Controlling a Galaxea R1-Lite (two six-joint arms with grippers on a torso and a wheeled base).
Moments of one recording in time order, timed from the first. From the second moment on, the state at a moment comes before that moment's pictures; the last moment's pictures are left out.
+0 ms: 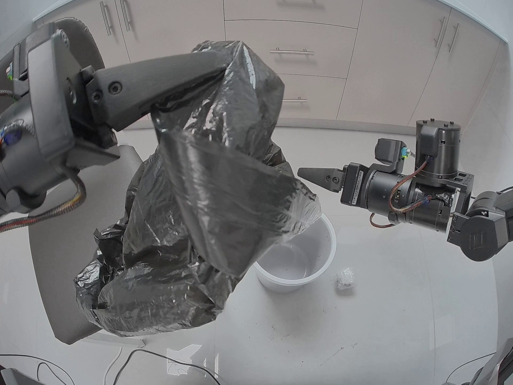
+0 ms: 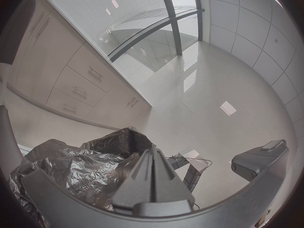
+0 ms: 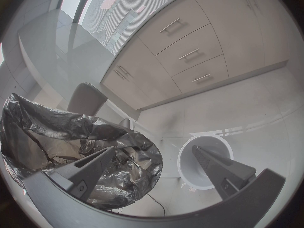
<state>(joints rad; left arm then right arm) -0.76 1.28 -0.95 -0.49 -0.37 -0.53 0.55 1.75 -0.95 -0.60 0.15 0.45</state>
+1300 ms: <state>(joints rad) -0.76 1.26 -0.94 -0.49 -0.37 -0.53 0.63 1.85 -0.97 -0.62 0.46 0.77</state>
